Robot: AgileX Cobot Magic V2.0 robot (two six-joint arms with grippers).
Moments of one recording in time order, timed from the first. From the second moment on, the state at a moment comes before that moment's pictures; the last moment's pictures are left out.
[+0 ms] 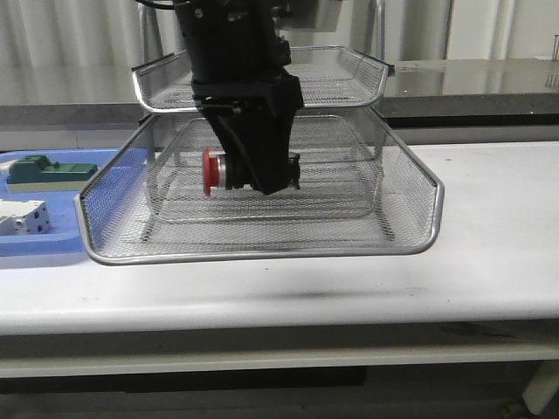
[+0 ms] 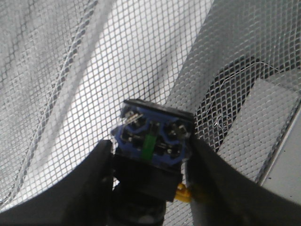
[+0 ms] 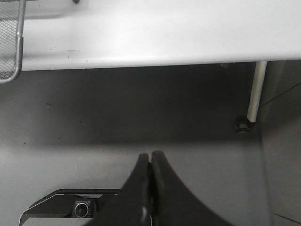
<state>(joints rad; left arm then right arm) -0.64 2.01 -1.80 -0.11 1.22 0.47 0.16 0.63 -0.79 -0.08 1.13 0.20</state>
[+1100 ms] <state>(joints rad) -0.50 1.81 -1.82 -0.11 1.24 0.44 0.16 0.63 -0.79 -0.08 1.13 0.20</state>
